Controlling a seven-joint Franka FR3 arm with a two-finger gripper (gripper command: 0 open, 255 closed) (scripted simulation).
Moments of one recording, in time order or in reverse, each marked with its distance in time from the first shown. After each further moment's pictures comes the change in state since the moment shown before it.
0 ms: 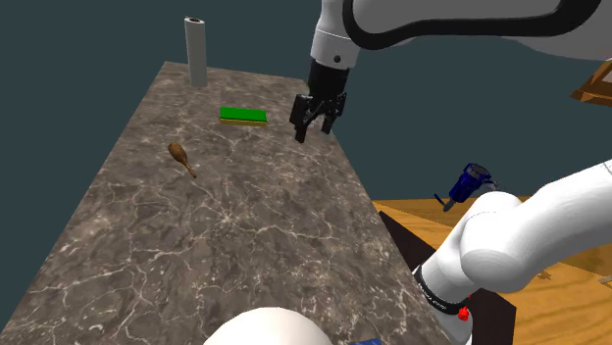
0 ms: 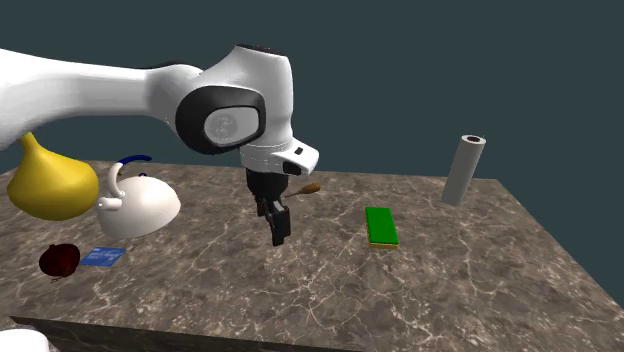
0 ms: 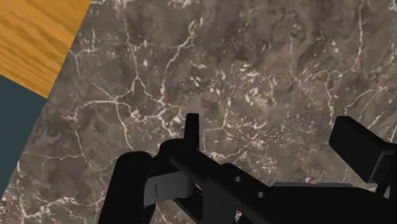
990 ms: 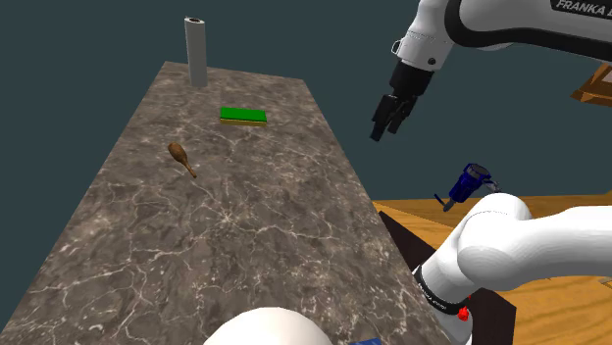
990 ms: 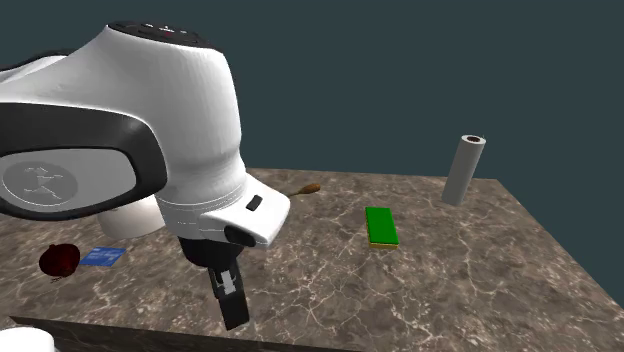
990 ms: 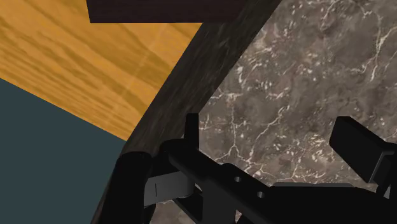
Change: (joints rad) arm -0.074 -0.409 -0.208 -0.231 -0.080 -0.178 -0.233
